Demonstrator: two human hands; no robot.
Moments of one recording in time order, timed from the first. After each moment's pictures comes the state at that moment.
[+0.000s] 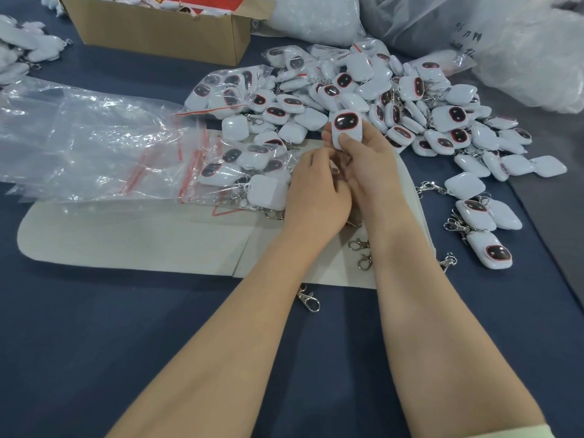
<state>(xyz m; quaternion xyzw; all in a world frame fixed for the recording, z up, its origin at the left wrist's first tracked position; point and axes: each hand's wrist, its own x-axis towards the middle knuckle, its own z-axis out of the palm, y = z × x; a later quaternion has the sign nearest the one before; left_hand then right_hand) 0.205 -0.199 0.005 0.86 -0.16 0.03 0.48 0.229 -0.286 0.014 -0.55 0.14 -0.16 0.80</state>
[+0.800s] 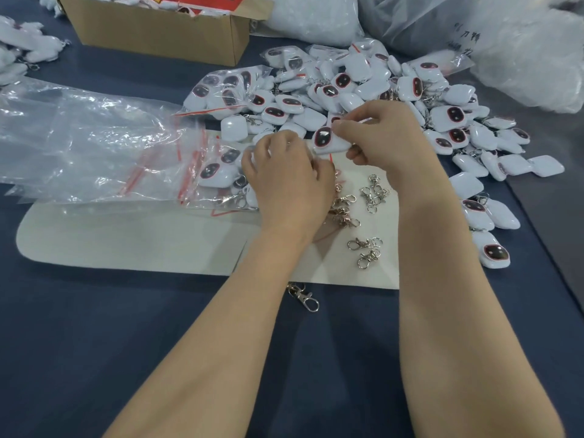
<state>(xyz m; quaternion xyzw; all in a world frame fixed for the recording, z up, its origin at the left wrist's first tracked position) 0.215 -0.181 0.009 0.92 -0.09 0.18 0.34 0.217 -0.299 0.063 -0.83 0.15 -0.12 0.52</state>
